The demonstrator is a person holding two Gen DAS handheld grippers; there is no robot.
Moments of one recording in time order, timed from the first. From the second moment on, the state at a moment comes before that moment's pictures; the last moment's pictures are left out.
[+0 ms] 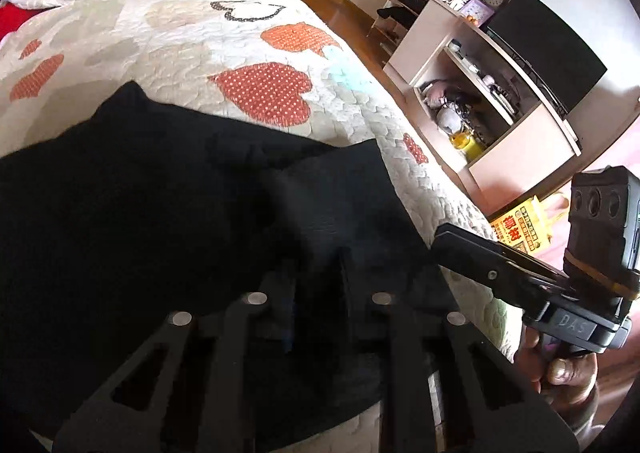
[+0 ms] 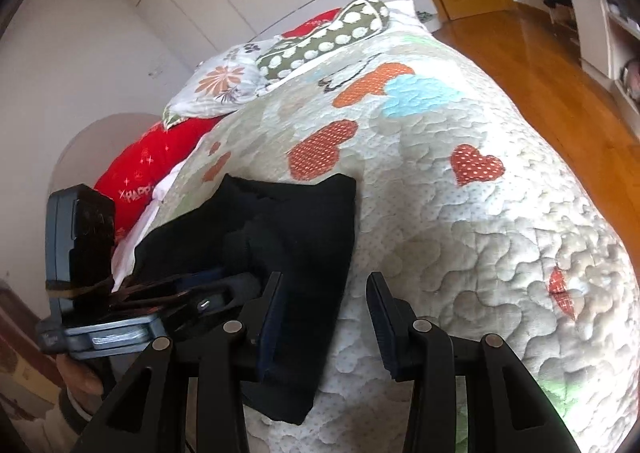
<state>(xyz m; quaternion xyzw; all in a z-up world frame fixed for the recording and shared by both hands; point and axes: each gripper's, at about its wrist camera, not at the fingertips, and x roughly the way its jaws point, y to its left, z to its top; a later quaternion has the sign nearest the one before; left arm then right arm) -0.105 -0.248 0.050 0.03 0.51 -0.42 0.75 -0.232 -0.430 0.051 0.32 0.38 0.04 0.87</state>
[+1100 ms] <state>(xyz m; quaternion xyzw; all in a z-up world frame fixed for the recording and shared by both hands) -0.092 -0.117 0.067 0.03 0.45 -0.25 0.86 -0.179 -0.314 0.087 0.11 0.41 0.12 0.90</state>
